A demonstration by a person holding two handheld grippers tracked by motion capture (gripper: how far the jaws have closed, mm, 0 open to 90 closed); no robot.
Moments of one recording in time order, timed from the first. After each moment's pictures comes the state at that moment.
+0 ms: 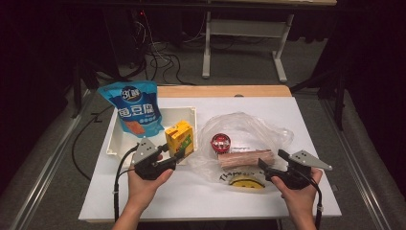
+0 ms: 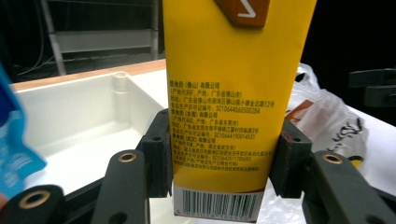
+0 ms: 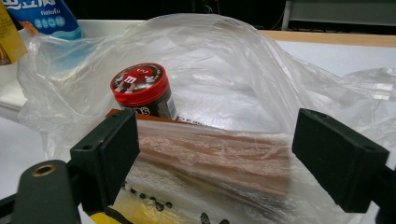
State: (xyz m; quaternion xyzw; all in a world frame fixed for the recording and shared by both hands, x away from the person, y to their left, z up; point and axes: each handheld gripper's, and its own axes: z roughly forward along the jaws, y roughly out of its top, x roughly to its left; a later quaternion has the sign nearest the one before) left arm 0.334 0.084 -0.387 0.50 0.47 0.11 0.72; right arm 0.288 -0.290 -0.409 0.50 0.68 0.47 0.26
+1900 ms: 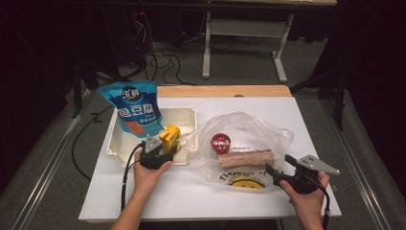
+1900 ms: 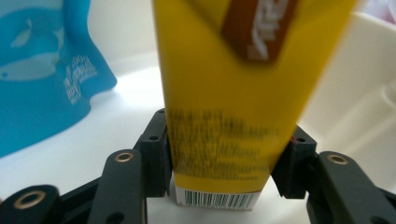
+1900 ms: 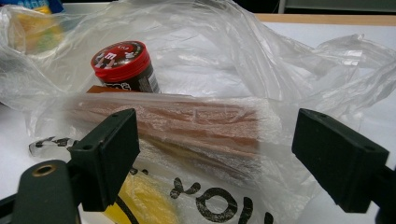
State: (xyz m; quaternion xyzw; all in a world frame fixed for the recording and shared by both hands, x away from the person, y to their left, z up) left arm 0.408 0.090 -0.484 0.52 0.54 0.18 0.64; right arm 0.280 -0.312 -0.422 0.51 0.69 0.45 0.25
